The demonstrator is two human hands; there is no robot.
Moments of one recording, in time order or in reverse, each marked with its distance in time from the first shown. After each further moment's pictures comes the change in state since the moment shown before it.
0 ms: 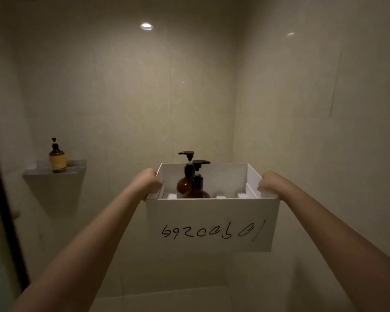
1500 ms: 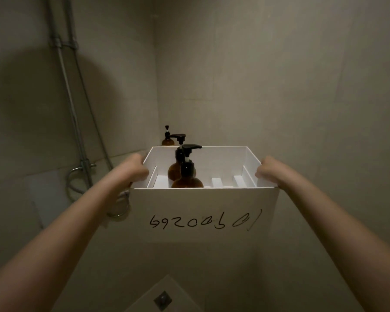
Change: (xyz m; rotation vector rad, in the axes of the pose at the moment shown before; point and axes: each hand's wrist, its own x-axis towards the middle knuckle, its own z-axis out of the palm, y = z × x) left_hand 0.310 -0.169 -0.078 0.158 0.521 -0.701; right_hand 0.442 -0.384 0.195 0.052 -0.392 -0.770
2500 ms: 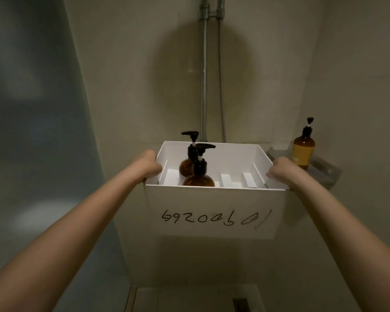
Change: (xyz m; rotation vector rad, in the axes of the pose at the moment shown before) left_hand 0.038 -0.183 -0.058 0.082 0.326 -0.637; right_hand 0.170 -0.229 0.214 0.023 -0.379 -0.524
